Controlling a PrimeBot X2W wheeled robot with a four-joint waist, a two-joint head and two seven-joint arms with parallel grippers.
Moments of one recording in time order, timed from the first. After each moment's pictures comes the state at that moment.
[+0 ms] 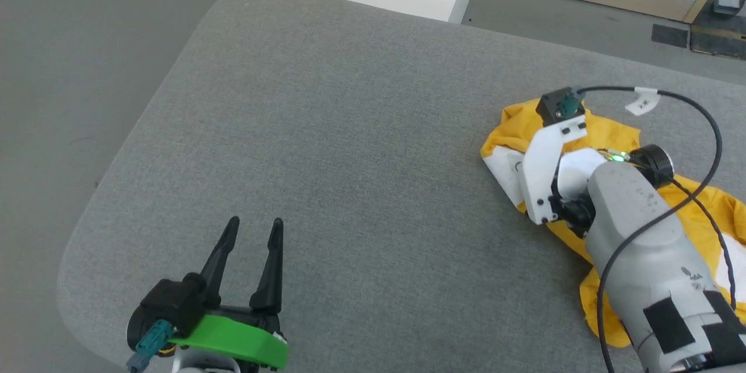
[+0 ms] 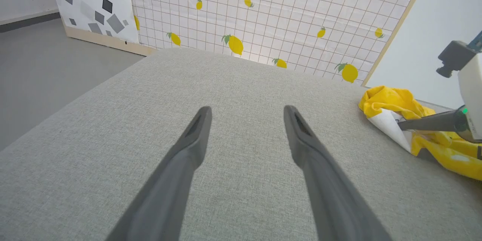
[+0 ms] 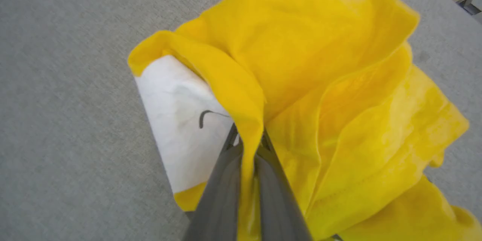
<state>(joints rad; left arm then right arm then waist) 0.02 0.10 -0.14 0.02 -0.31 -0.12 -0.26 -0.79 -0.06 0.10 0.98 -0.01 0.13 0.49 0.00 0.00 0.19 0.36</state>
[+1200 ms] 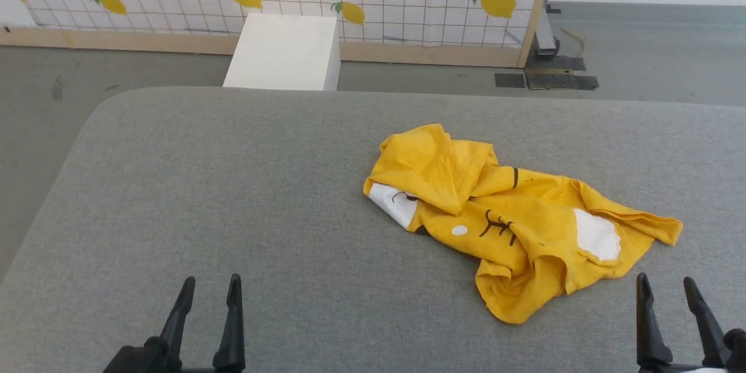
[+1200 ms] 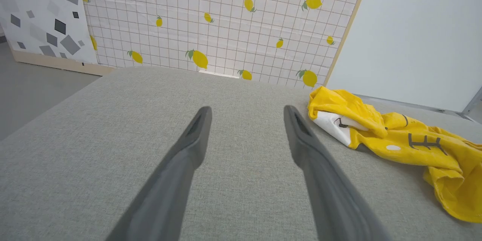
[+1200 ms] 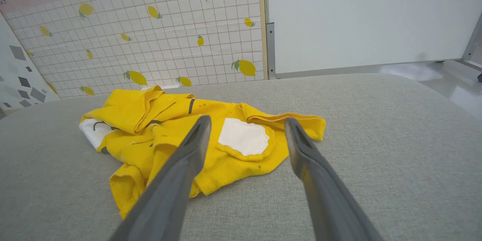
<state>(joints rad) 0.22 0.07 -0.01 -0.08 -0.24 -0.12 -0.26 0.23 -0.05 -0.18 -0.01 0.18 0.13 -0.21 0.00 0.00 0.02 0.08</state>
